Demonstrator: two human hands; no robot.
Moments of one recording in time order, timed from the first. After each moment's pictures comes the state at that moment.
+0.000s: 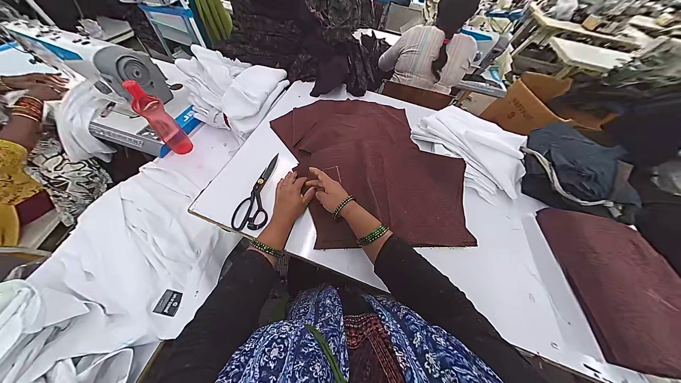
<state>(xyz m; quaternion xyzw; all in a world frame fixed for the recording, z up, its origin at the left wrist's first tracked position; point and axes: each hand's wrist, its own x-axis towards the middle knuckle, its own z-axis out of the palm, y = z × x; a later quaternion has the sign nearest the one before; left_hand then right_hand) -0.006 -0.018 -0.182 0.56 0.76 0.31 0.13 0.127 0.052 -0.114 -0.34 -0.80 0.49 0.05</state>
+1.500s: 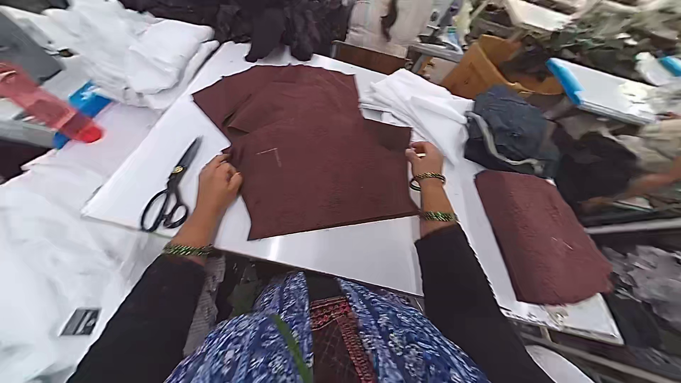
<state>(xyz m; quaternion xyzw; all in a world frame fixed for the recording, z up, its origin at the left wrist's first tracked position) -0.007 -0.015 -0.183 0.59 0.74 0.30 0.10 0.428 0.177 -0.106 -0.66 -0.66 0.23 0.27</state>
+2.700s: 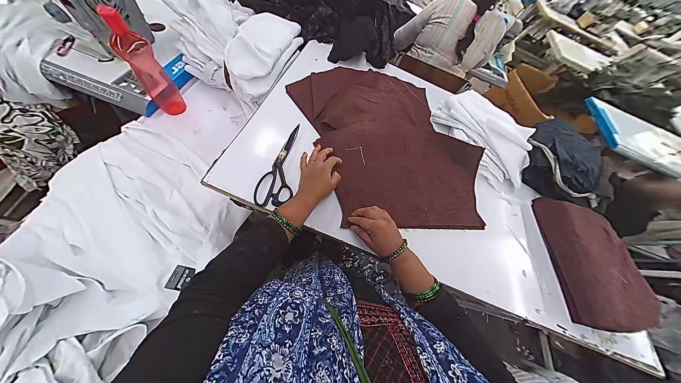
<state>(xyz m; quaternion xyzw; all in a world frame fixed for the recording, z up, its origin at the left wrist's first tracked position) -0.005 -0.021 -0.180 0.62 0.69 0.34 0.15 0.219 -0.042 -0.164 -0.24 -0.94 0.15 0.20</state>
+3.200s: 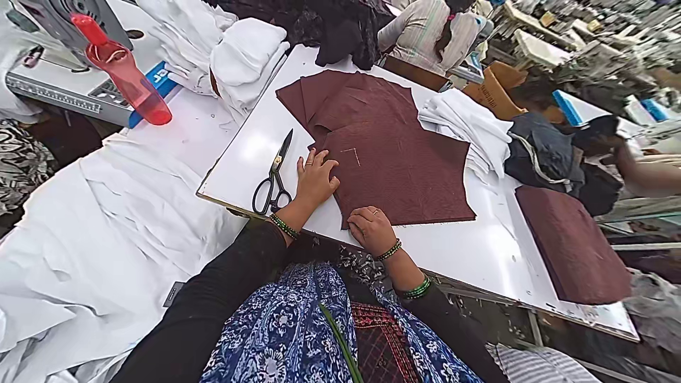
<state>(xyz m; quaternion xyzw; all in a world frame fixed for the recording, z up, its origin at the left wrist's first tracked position) -0.007 -0.022 -0.177 0.63 0.69 0.31 0.17 0.205 -0.051 -0.175 -0.26 -0.94 0.03 0.24</state>
